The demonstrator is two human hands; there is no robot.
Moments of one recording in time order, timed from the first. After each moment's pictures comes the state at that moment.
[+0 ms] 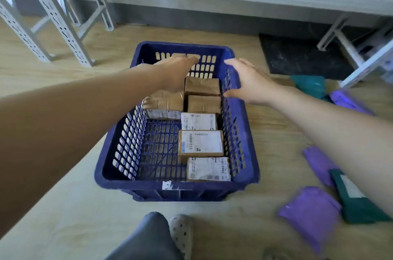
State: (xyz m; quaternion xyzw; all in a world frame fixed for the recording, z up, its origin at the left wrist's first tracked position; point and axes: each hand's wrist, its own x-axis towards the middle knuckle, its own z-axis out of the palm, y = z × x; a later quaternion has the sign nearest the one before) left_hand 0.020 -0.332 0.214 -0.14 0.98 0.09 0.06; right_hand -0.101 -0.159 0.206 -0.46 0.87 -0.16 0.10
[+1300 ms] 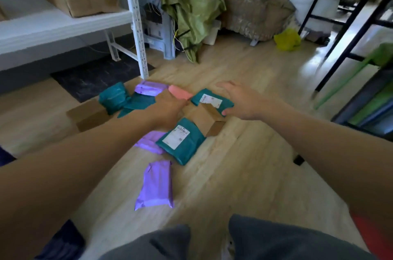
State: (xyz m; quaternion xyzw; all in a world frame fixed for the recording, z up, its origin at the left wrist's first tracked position) left_hand -0.110 0.171 0.241 0.29 0.95 0.07 0.09; right_hand -0.067 0.390 0.277 -0.05 0.99 -0.11 0.03
